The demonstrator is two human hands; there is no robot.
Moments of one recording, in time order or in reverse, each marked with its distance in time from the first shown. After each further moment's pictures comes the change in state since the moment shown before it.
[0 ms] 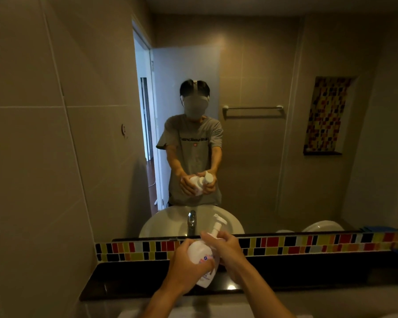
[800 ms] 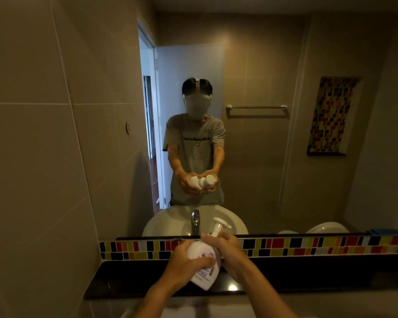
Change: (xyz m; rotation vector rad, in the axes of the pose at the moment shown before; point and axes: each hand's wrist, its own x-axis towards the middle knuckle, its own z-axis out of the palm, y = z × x) left_hand 0.012 -0.002 -0.023 -0.143 -0.139 -0.186; right_hand 0.008 -0.002 0.014 0.012 -0.038 0.096
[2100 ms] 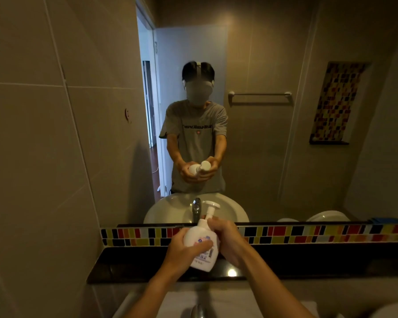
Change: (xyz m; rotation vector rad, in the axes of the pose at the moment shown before) left_hand -0.001 -0.011 -0.001 -0.150 0.092 0.040; right_hand 0.006 -0.002 0.004 0.097 -0.134 -0.037
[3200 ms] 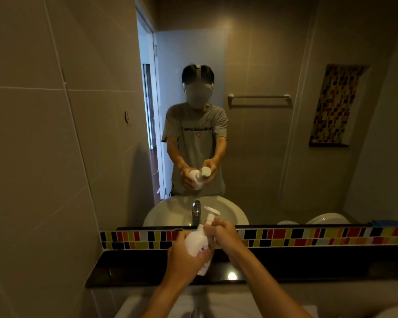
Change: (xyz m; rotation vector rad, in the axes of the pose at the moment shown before) left_hand 0.005 -0.020 0.009 0.252 0.150 0.140; right_hand 0.002 -0.004 0.008 -0.288 0.118 -0.042
